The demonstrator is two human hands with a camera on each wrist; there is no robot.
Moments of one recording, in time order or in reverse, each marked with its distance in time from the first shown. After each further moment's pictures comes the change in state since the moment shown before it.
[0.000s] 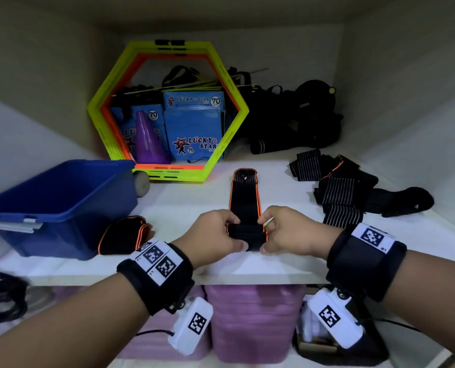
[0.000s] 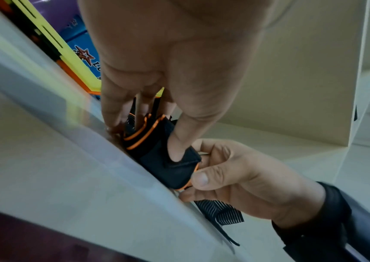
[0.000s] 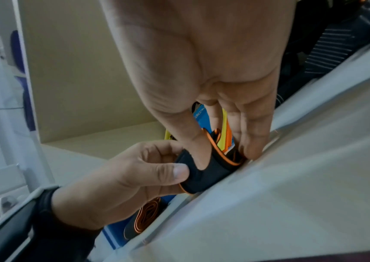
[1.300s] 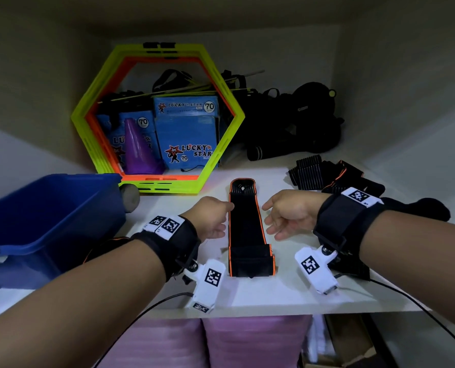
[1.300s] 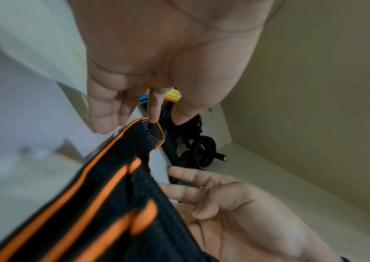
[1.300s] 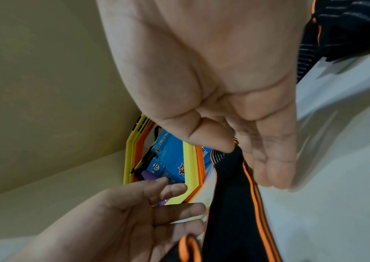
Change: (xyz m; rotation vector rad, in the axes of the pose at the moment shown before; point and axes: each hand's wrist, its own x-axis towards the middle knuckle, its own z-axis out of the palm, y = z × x) left_hand 0.094 0.012 -0.017 -0.491 0.006 -0.475; right_hand 0.073 -0.014 -0.052 0.392 -0.098 0.408
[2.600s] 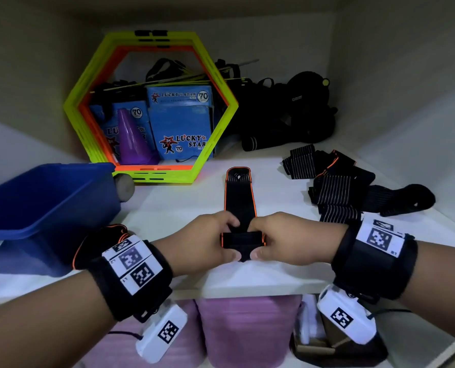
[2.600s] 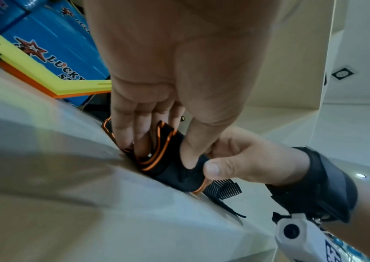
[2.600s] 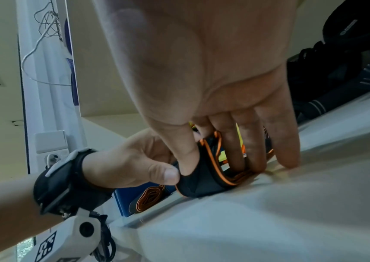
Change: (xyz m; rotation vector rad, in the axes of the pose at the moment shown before) left_hand -0.072 -0.042 -0.003 0.757 -0.160 0.643; right_hand -0.051 0.054 0.025 -0.976 0.047 -0.642
